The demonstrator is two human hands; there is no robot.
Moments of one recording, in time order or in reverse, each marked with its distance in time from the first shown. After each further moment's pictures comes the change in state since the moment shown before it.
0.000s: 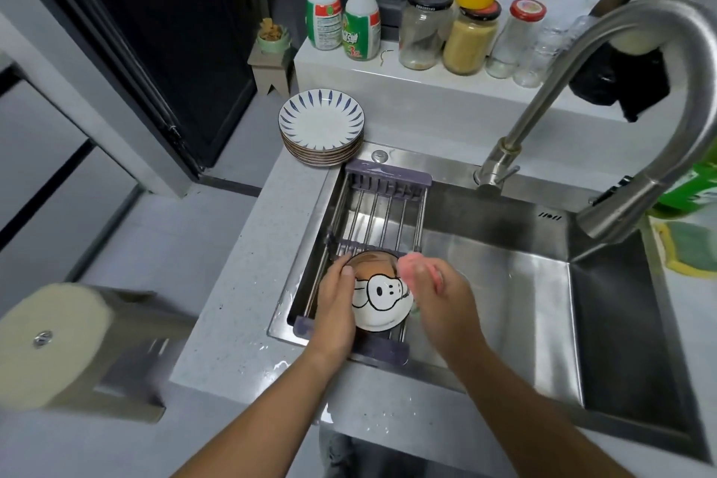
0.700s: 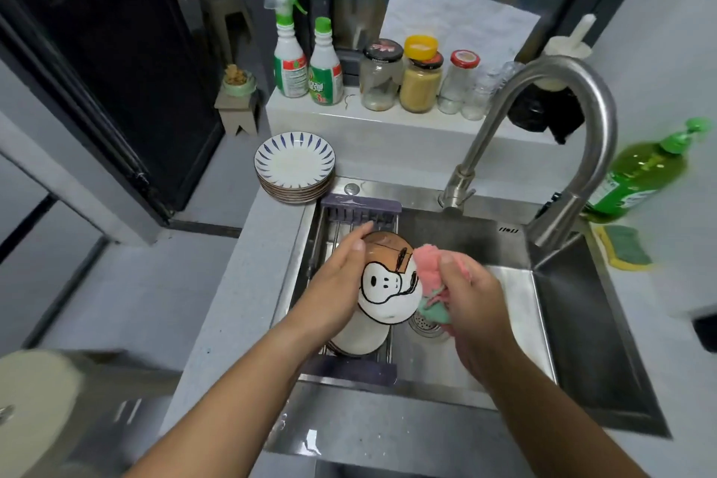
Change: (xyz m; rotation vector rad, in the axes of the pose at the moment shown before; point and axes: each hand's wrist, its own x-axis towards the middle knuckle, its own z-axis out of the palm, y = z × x) left_hand -0.009 0.104 -0.023 0.223 -0.400 0.242; right_hand -0.013 -0.047 -0.036 0.391 0.153 0.060
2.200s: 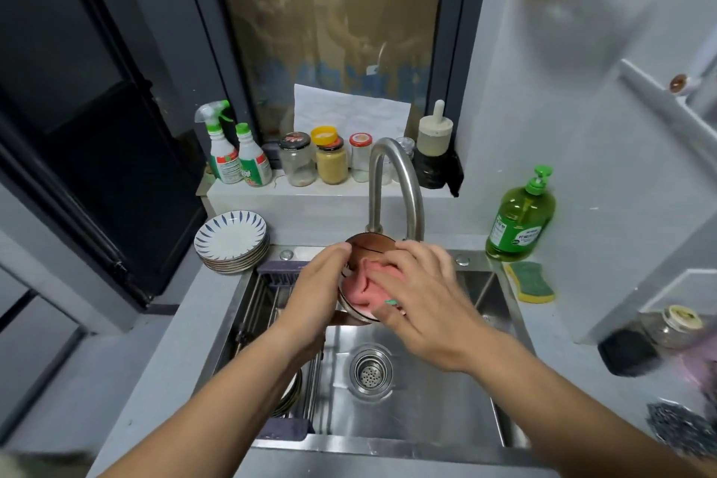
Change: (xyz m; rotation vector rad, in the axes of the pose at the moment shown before) left_hand 0.001 0.125 0.165 -0.162 0.088 0.132; right_hand 0.024 -0.082 -0.178 -1.211 -0.286 -0.979
